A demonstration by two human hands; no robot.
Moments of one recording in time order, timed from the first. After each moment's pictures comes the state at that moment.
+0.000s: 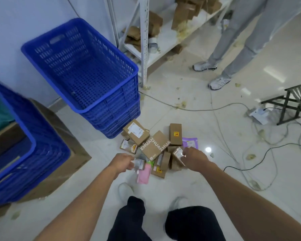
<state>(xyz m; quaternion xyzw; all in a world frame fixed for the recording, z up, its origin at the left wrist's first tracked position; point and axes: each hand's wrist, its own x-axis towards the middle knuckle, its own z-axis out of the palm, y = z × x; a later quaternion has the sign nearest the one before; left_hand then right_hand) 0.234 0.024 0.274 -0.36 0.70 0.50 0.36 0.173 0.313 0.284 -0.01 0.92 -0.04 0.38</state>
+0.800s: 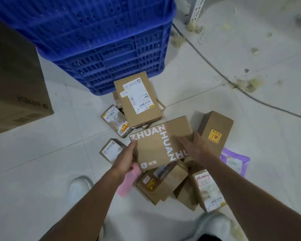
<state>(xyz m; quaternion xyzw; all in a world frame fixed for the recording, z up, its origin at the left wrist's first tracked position) 0.165 0.114 -0.229 -0.59 0.46 0.62 0.22 -0.002 0.310 -0.246 0.03 0.86 -0.26 0.44</state>
